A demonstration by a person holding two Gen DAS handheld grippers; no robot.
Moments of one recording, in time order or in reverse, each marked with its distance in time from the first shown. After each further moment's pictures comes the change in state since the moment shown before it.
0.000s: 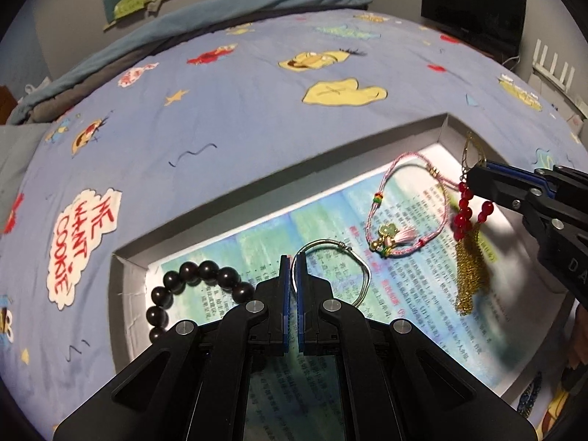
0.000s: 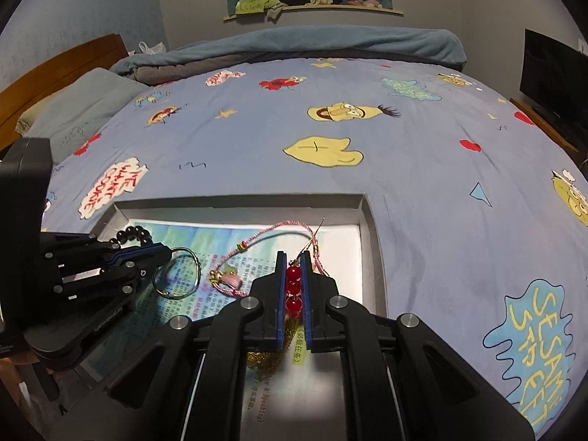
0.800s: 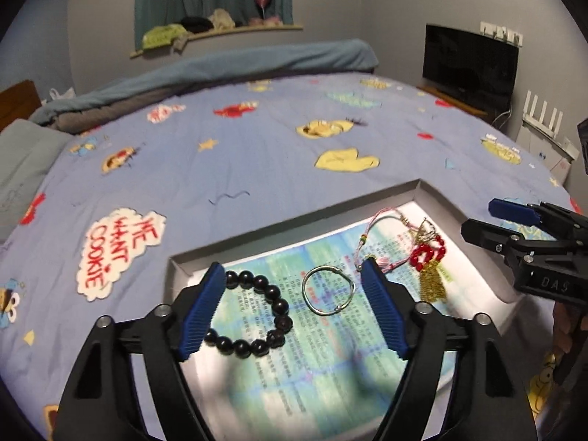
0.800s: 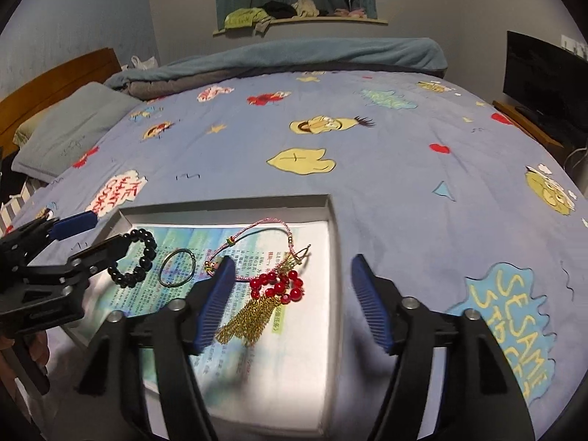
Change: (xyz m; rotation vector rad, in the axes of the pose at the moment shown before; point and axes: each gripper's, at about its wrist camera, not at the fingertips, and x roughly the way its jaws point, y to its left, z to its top) left arm -0.084 0.015 -0.025 -0.078 -0.257 -0.004; right arm -0.047 -0.015 -0.011 0.039 -0.062 -0.028
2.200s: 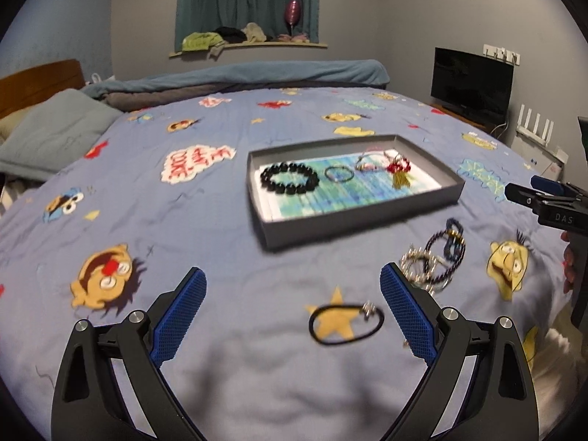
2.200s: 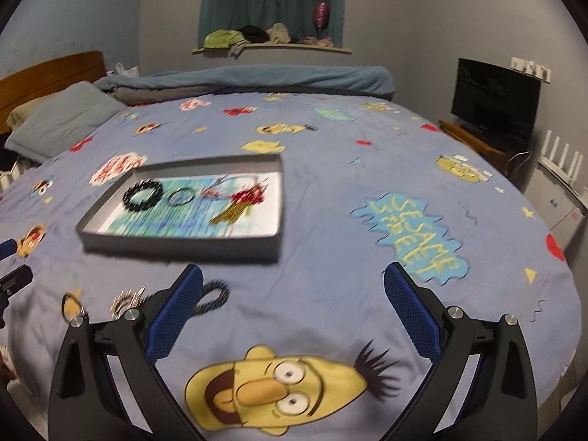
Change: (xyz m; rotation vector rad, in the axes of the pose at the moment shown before) left arm -0.153 0.017 -0.157 -0.084 -0.058 0.063; right arm -0.132 0.011 -0.113 -0.043 -0.093 -0.170
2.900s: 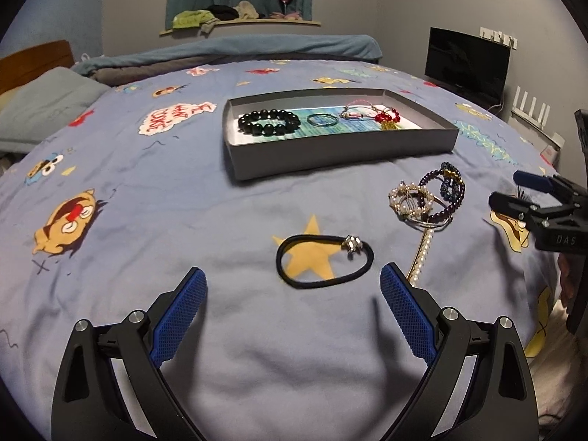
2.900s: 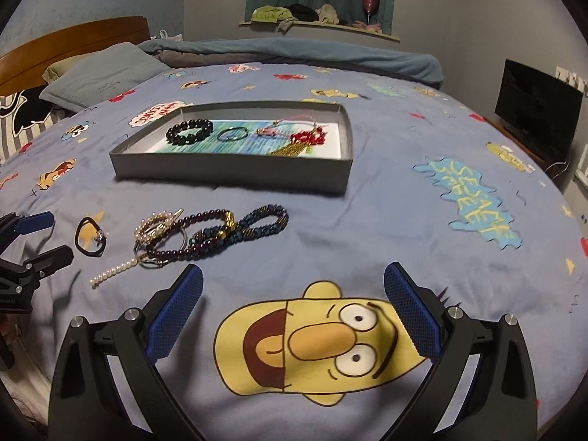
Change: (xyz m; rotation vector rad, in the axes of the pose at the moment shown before) left arm 0.027 -0.019 -0.044 -0.003 0.077 -0.051; right arm 0.019 0.032 -0.053 -0.110 0.073 0.131
